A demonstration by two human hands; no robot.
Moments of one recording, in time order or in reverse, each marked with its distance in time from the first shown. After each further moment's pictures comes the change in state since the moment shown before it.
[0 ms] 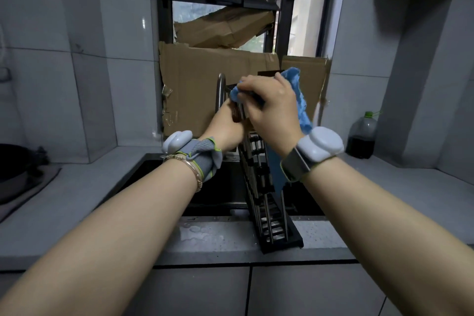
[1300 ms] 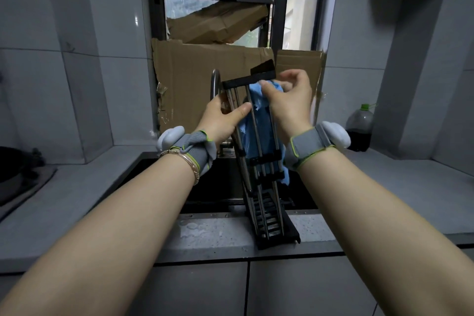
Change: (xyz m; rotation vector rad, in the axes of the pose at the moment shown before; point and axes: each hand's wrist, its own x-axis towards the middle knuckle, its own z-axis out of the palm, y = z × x) left_hand 0.002 -0.008 0.000 -0.126 0.120 -0.207; right_hand 0.002 0.025 -0.013 0.537 0.146 0.860
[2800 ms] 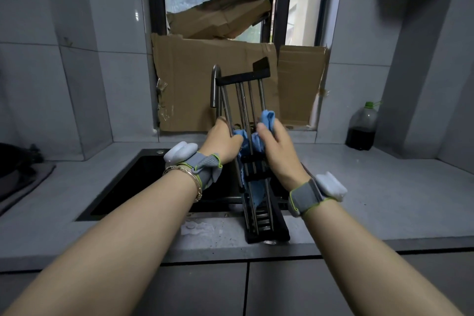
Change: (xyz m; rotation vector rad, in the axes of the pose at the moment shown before) left_hand -0.012 -0.021 0.006 0.555 -0.113 -0.141; right_hand -0.047 0.060 -0.021 -0.035 -0.420 0.068
